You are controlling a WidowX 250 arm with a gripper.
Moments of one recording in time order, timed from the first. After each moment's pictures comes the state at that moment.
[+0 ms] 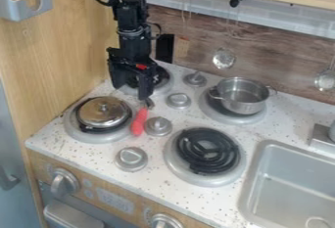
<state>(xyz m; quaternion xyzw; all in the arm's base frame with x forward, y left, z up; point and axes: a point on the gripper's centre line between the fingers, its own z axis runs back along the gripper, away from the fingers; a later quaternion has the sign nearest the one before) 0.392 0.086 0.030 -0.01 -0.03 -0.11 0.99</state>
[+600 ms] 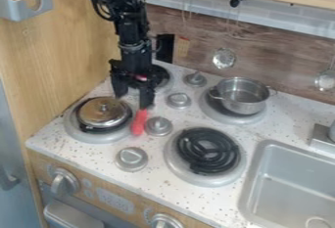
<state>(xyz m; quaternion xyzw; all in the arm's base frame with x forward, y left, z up) 0.408 0.099 0.010 0.01 -0.07 -0.10 0.99</state>
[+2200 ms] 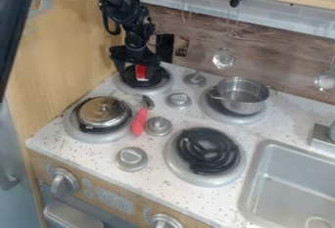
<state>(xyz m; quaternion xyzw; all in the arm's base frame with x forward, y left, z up) 0.508 0.162 -0.004 0.11 -0.28 0.15 0.94</state>
